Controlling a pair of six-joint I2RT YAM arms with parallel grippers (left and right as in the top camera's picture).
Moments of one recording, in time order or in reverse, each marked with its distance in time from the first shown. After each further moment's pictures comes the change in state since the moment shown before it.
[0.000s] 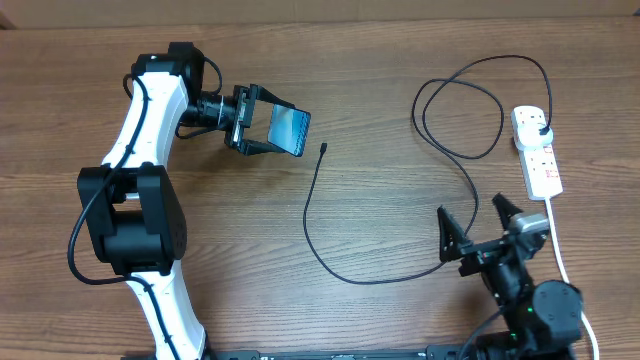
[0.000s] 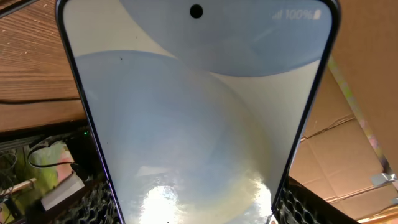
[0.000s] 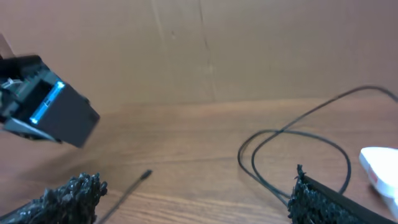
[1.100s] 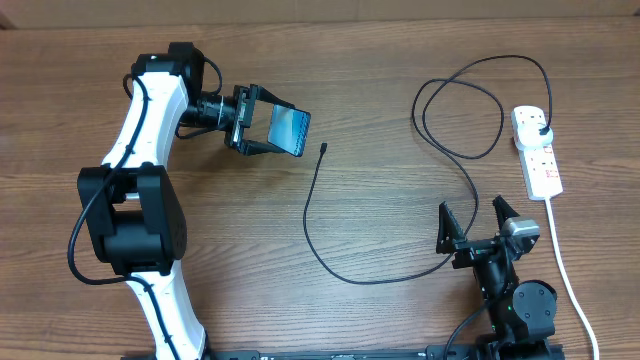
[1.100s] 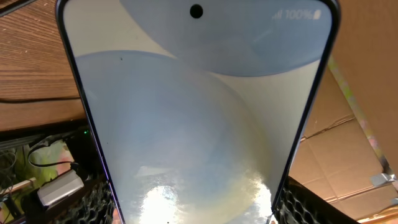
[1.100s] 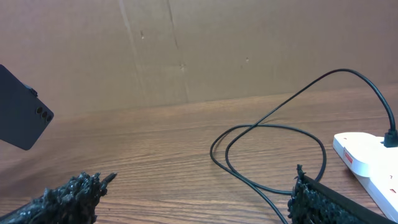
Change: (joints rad) left arm 0.000 0.000 0.000 -0.004 0.000 0.000; right arm 0.000 -0.121 -0.296 0.232 0.113 0.000
